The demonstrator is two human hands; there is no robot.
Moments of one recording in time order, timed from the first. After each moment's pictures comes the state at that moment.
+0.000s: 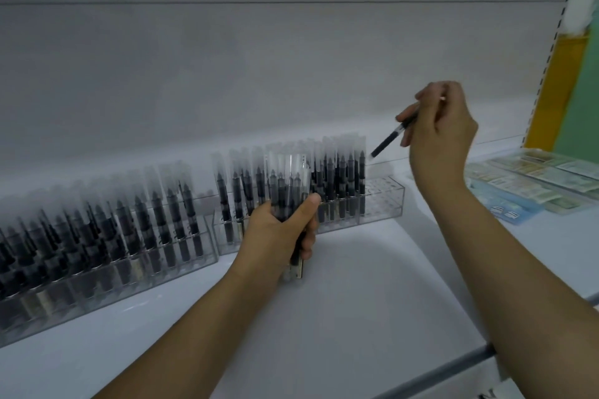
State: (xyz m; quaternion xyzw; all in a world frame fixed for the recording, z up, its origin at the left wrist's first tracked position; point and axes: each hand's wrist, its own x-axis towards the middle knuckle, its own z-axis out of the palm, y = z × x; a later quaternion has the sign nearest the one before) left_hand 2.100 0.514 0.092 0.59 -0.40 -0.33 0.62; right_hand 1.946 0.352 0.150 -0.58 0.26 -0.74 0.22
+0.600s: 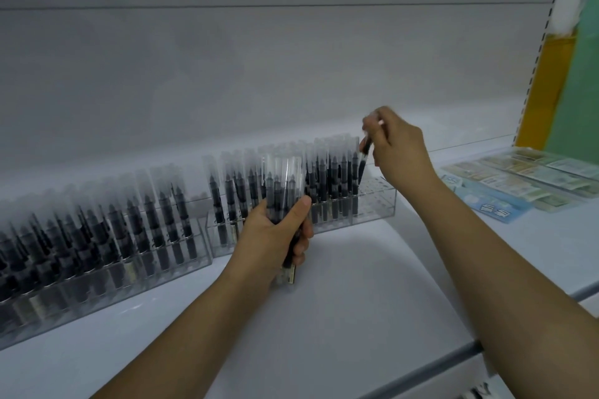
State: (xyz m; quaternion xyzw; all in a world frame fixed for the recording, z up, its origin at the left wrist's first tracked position) left_hand 2.097 0.516 0.093 0.57 -0.42 -0.33 0.62; right_hand 1.960 0.336 0.136 -0.77 0.32 -0.52 0.17
